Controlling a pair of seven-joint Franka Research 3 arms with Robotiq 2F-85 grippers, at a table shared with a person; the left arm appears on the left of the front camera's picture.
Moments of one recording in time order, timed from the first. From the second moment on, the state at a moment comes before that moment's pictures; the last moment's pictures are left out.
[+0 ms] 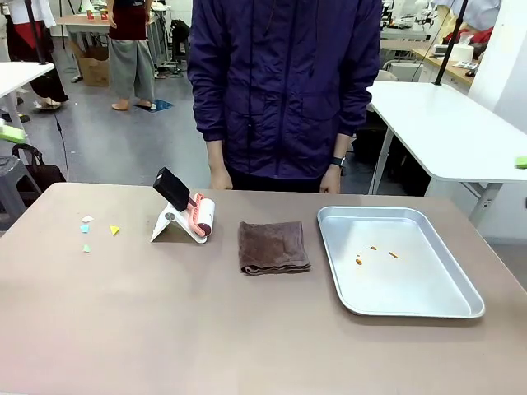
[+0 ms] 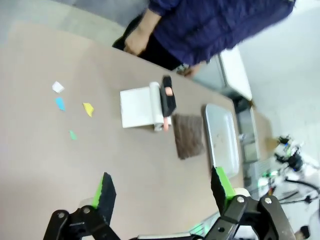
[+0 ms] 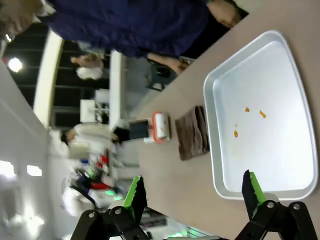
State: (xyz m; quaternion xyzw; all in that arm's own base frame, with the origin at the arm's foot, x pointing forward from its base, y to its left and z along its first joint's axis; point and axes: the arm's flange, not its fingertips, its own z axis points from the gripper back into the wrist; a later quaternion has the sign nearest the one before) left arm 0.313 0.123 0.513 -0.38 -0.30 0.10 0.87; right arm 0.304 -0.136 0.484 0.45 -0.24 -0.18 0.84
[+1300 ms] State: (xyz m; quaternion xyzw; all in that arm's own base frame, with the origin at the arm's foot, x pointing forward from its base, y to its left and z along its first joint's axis) left arm 0.233 0.257 0.443 -0.43 -0.30 0.27 0.81; right arm 0.268 -0.237 0.357 0.51 -0.25 -0.31 0.77
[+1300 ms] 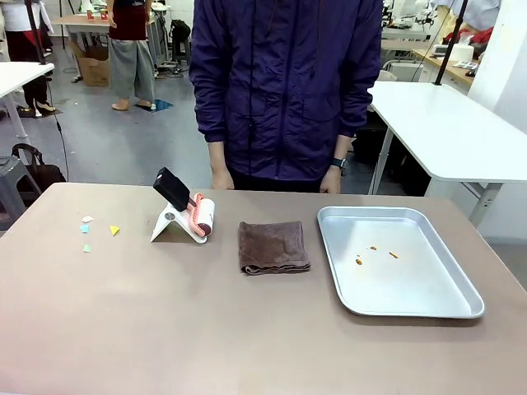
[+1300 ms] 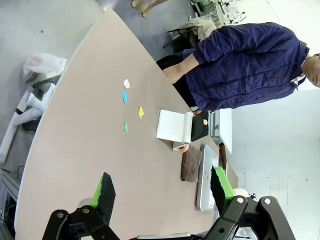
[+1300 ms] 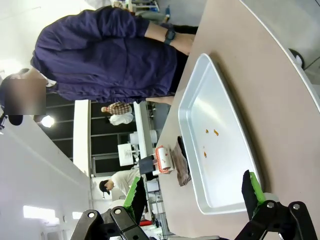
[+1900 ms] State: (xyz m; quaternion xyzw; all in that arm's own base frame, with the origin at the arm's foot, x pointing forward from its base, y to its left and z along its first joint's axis) left arm 0.246 0.246 0.457 -0.42 -0.30 0.25 0.82; right arm 0.294 -0.214 0.379 0.44 -0.25 -0.27 0.82
